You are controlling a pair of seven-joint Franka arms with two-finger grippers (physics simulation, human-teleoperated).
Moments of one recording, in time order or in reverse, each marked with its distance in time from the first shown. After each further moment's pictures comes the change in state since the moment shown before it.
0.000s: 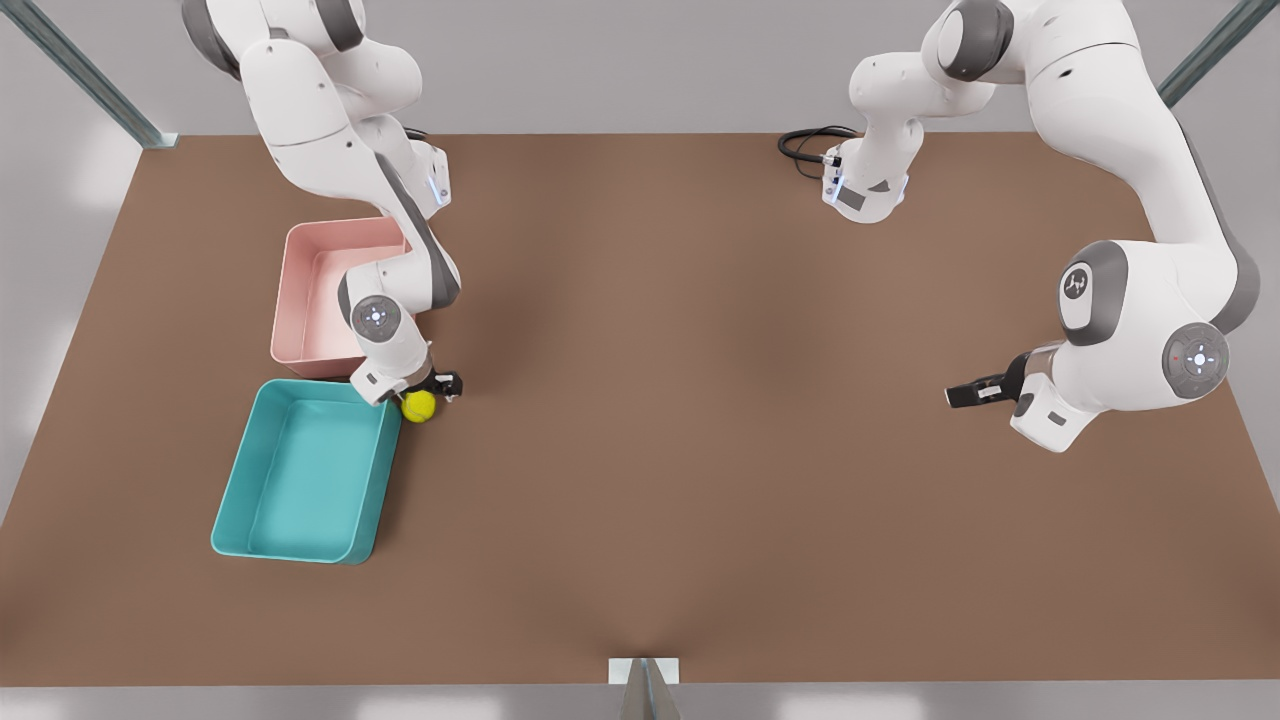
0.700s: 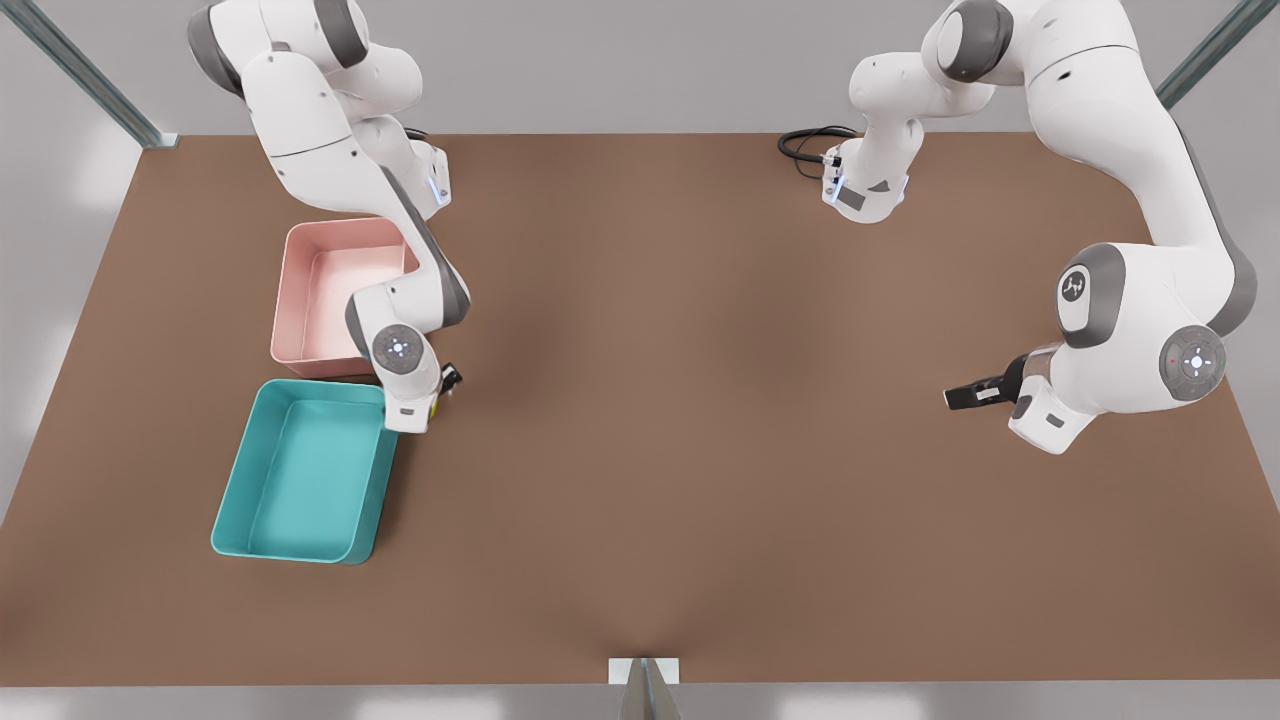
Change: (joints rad) left arm -0.002 0.005 0.000 -0.001 -0.002 0.005 -0.003; right arm -0.052 0.080 0.083 0.201 -0.106 -0.261 -0.697
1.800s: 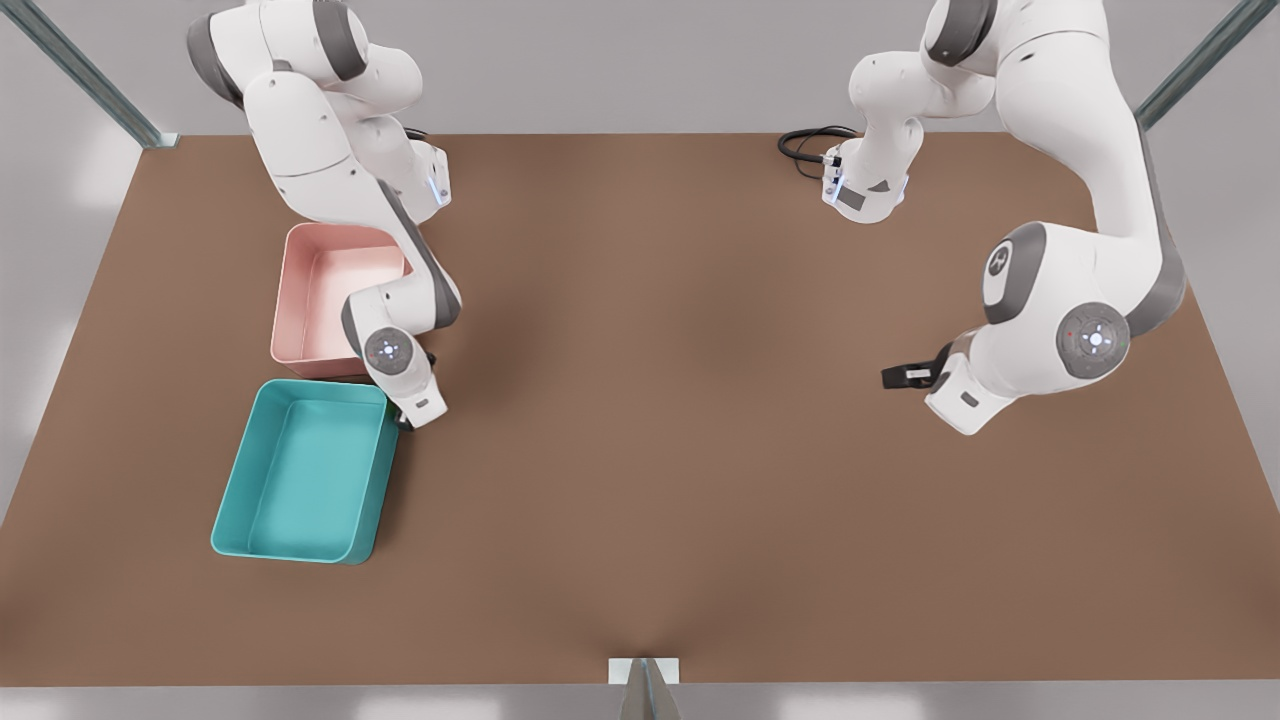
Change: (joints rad) left arm -0.042 -0.023 -0.130 -0.011 0.045 0.008 -0.005; right arm -0.008 0.041 -0.051 -0.095 0.012 0.114 -0.651
